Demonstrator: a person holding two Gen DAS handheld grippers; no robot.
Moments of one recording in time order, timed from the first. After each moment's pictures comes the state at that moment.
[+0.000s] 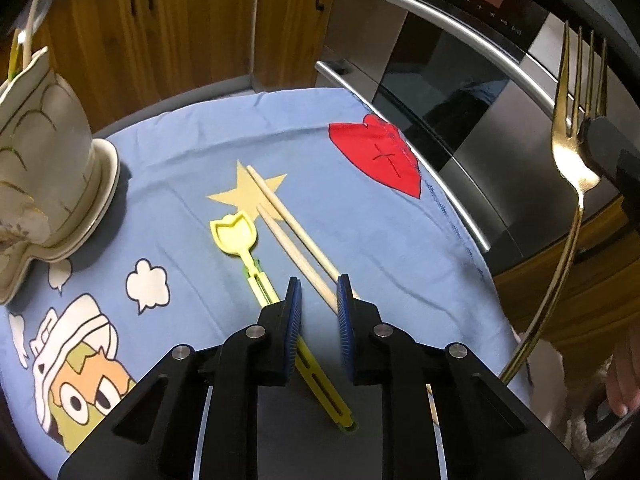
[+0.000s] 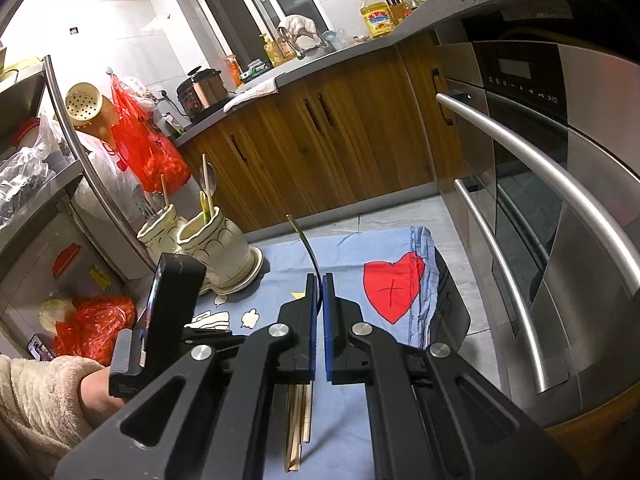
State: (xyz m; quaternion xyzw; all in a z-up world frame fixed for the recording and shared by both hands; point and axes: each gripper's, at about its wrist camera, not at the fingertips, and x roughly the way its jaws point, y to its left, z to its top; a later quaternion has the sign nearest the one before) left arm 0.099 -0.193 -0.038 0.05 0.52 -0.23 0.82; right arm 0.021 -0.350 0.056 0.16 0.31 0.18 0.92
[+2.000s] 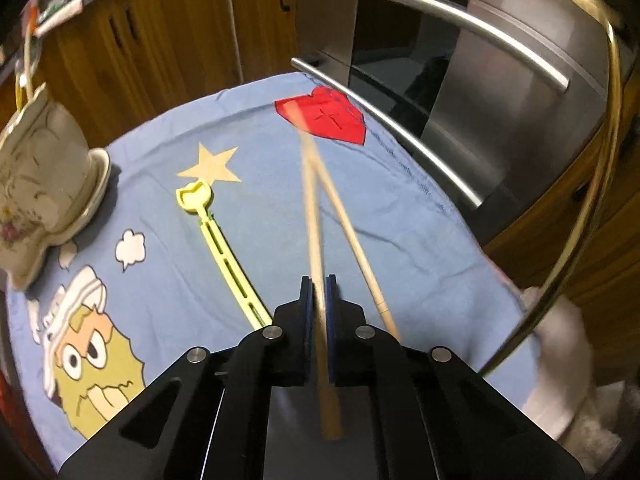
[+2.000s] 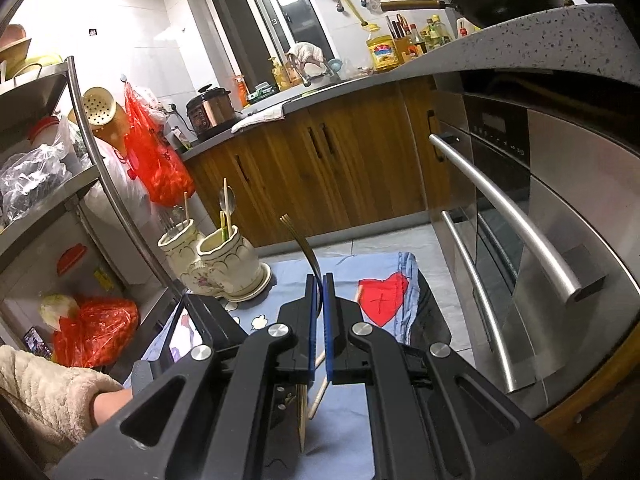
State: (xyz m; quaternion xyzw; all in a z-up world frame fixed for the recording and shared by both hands) left arm 0.043 -0.205 -0.029 0.11 0.49 -0.24 0.83; right arm -0.030 -0.363 0.096 0.13 0.26 0.17 0.94
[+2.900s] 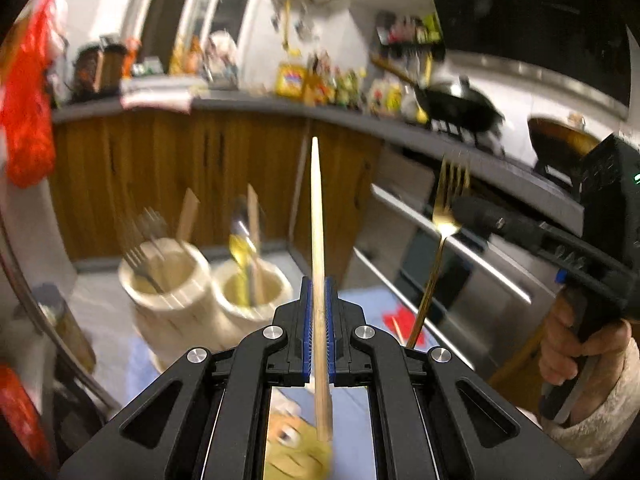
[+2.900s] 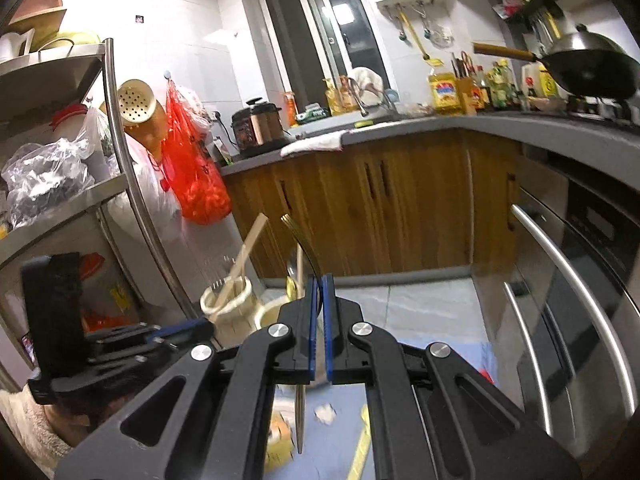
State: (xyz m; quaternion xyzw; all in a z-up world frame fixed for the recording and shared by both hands) left arm 0.035 -0.018 0.145 -0.04 0.23 -0.20 0.95; right arm 0.049 -0.243 0.164 0.08 0.20 0.22 0.95
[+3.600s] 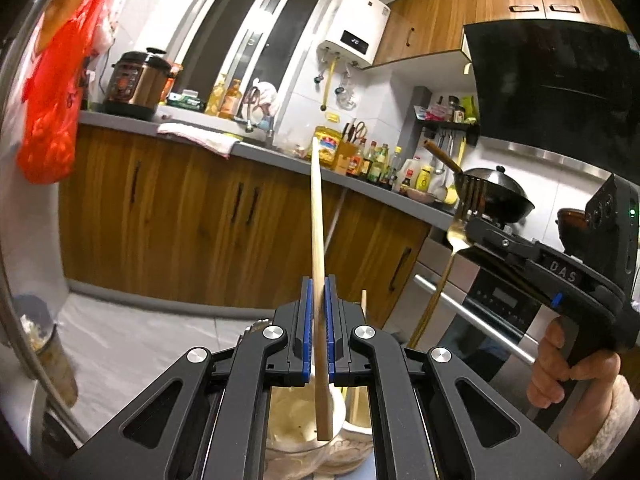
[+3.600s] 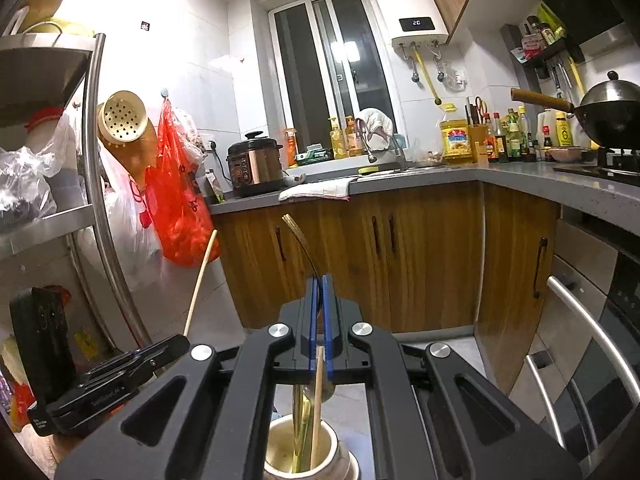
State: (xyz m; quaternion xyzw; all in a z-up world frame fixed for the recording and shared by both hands) left arm 0.124 0.070 0.128 -0.13 0.14 -0.19 0.96; right arm 0.145 -0.160 0.182 0.06 0.12 0.20 0.97
